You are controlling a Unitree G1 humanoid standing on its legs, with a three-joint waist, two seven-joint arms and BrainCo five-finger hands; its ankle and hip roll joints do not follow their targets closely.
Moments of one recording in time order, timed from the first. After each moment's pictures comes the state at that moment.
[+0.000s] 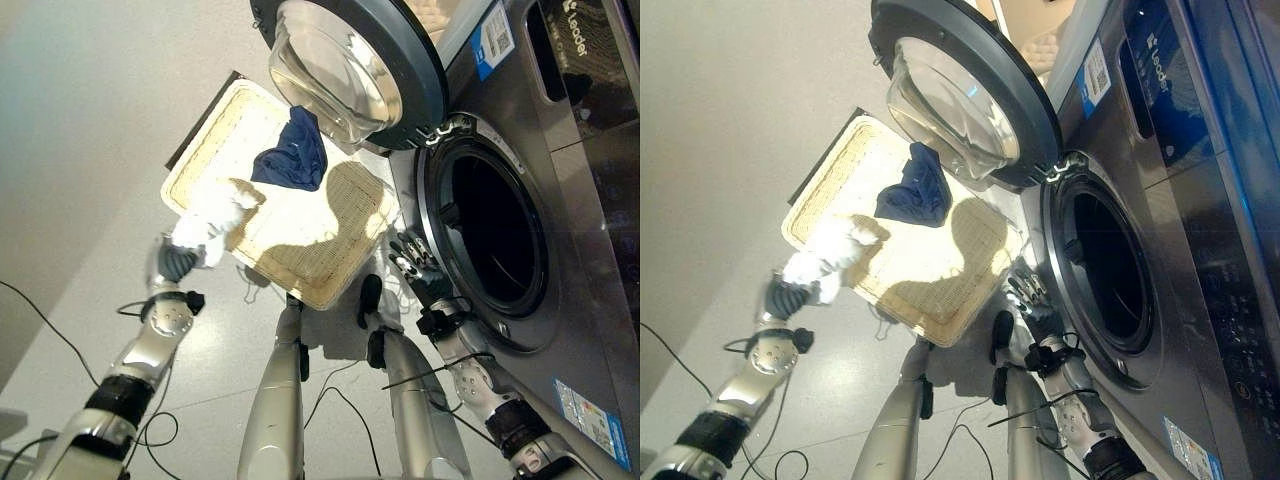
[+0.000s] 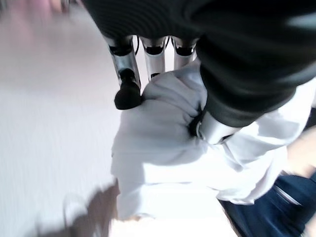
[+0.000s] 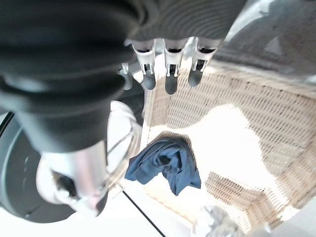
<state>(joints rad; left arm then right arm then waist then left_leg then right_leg) -0.25 0.61 -0.26 0.34 -0.12 -0.08 0.43 -0.24 -0.33 0.31 0.31 0.82 -0.26 0.05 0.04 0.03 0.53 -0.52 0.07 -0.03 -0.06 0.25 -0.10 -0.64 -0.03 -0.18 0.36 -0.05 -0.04</state>
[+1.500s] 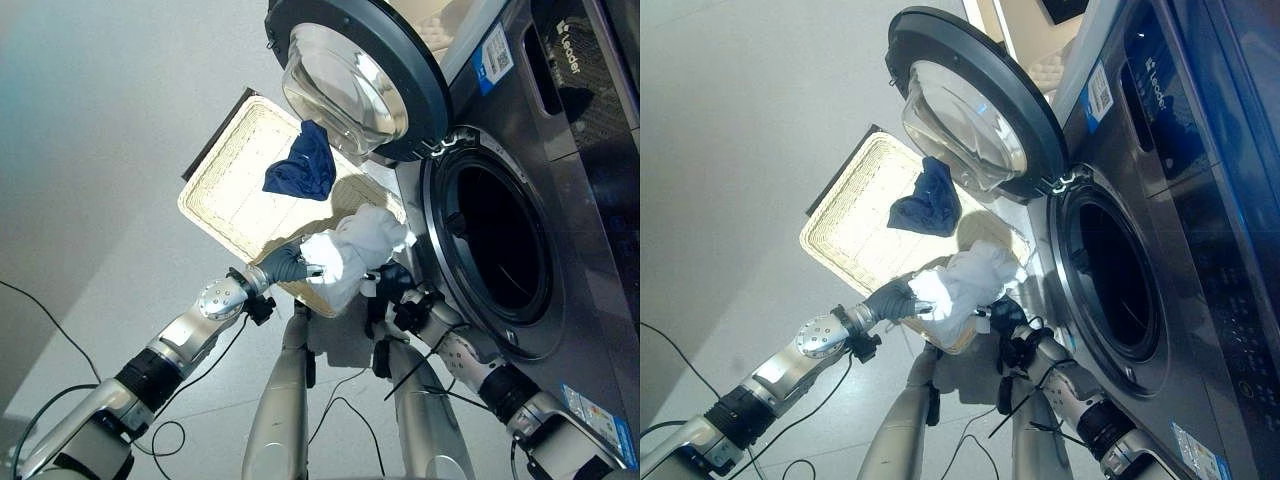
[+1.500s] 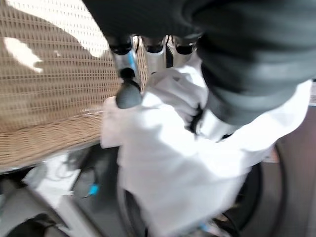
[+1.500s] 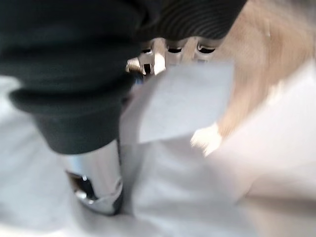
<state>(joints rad) -0.48 0.69 -0.60 0.19 -0.38 -0.11 -0.25 -0.41 -0.38 0.53 0.36 1.12 -0.02 0.26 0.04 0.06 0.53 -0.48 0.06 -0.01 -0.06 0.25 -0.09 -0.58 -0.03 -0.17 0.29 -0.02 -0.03</state>
